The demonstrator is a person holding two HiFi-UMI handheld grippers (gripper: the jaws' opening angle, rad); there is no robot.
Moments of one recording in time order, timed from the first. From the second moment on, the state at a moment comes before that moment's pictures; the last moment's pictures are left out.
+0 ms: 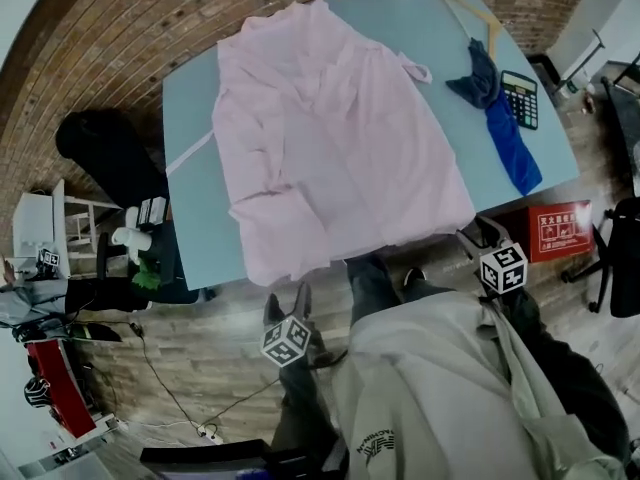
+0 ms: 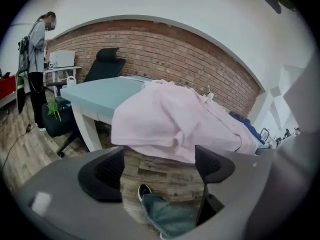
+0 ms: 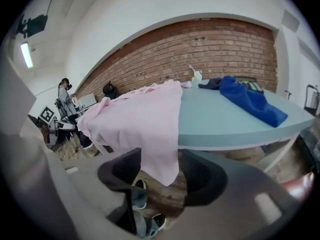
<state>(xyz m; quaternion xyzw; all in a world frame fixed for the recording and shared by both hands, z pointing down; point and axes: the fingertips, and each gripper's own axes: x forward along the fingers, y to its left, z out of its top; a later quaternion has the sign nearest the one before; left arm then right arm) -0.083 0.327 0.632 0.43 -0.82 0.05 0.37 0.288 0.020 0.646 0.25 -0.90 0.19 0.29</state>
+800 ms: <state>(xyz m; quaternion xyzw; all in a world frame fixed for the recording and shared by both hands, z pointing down) -0.106 0.312 0.584 0.50 -0.77 -0.13 0.36 0.224 0.048 0.538 0.08 -0.91 0.34 0.23</state>
